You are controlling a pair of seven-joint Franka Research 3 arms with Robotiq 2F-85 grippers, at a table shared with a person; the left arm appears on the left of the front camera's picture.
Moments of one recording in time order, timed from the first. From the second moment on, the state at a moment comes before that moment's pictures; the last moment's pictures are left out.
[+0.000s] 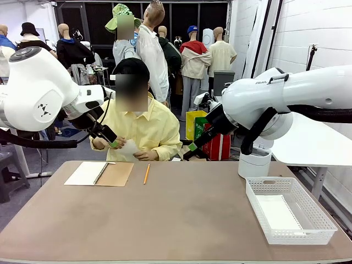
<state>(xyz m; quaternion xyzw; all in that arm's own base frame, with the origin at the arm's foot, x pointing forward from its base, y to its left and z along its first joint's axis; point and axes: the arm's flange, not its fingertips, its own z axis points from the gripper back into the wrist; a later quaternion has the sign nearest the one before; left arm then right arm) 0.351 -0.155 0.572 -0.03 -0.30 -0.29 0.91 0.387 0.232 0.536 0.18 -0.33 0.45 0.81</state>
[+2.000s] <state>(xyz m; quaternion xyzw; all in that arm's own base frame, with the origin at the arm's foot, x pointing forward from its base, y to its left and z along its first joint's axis) 0.351 -0.155 0.572 -0.03 -0.30 -0.29 0.91 0.387 0.232 0.536 0.18 -0.33 0.45 0.81</state>
